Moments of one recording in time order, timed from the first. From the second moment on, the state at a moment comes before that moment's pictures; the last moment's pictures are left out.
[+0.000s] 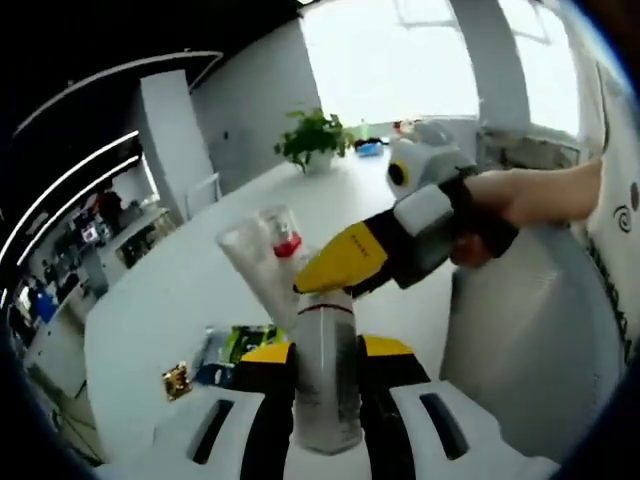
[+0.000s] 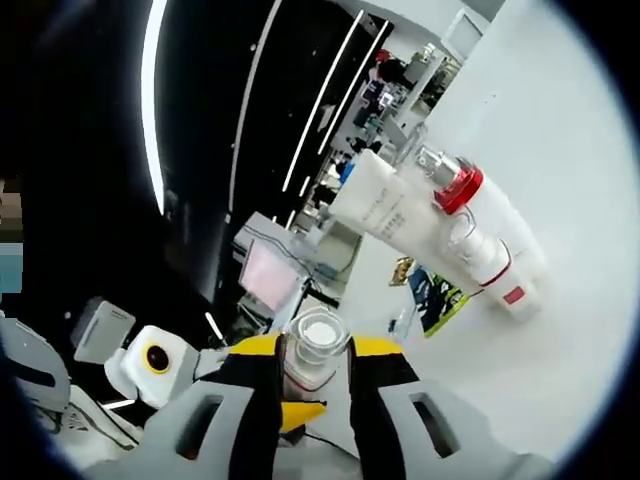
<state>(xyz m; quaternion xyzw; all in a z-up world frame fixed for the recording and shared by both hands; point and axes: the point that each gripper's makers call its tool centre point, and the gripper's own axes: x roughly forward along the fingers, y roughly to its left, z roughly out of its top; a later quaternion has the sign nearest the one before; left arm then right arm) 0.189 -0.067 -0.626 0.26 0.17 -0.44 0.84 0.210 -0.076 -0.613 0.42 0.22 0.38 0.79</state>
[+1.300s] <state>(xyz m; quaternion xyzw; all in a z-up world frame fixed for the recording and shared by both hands) 0.181 -0.083 -0.635 0.22 0.19 -0.52 0.81 0.189 -0.069 -0.584 0.18 0.14 0.51 0.83</state>
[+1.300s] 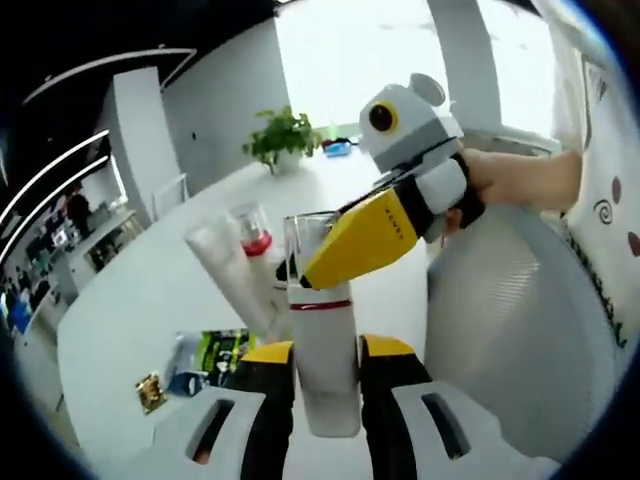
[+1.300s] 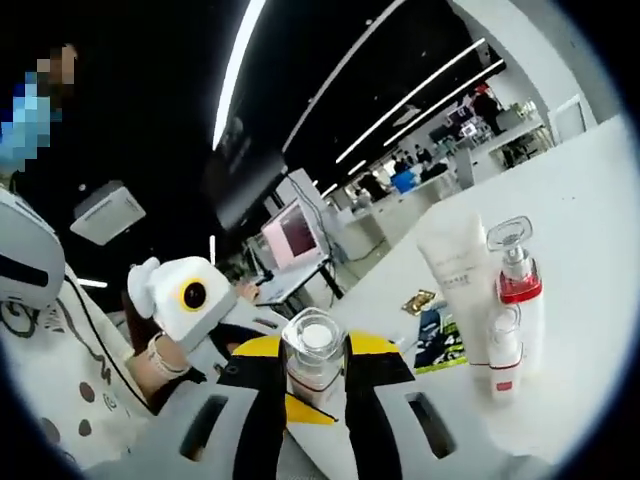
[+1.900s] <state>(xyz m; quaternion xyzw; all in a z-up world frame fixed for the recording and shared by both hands) 0.205 -0.072 -0.629 0.23 0.15 -0.41 0.87 0.207 -0.076 -0.582 0.20 0.14 0.42 0.87</state>
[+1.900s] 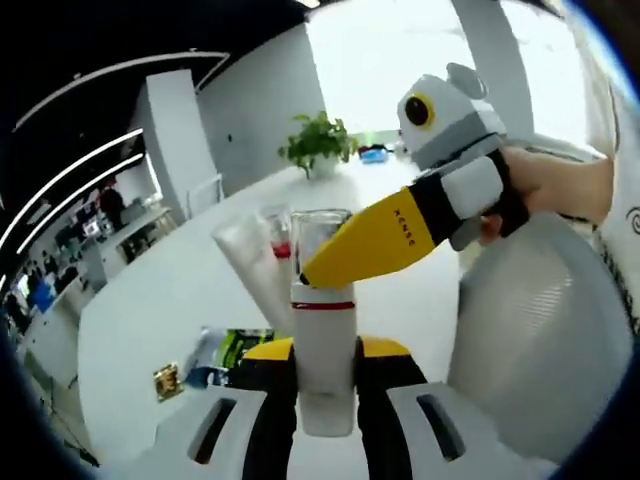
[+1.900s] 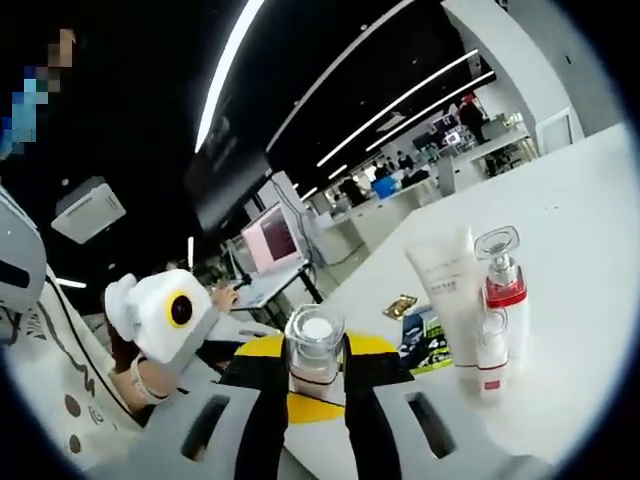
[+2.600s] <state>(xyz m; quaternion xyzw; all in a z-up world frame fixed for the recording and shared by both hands) 0.193 -0.085 -0.634 0.24 0.16 -0.45 0.85 0.207 -0.080 -0.585 0.19 0.13 0.43 0.88</state>
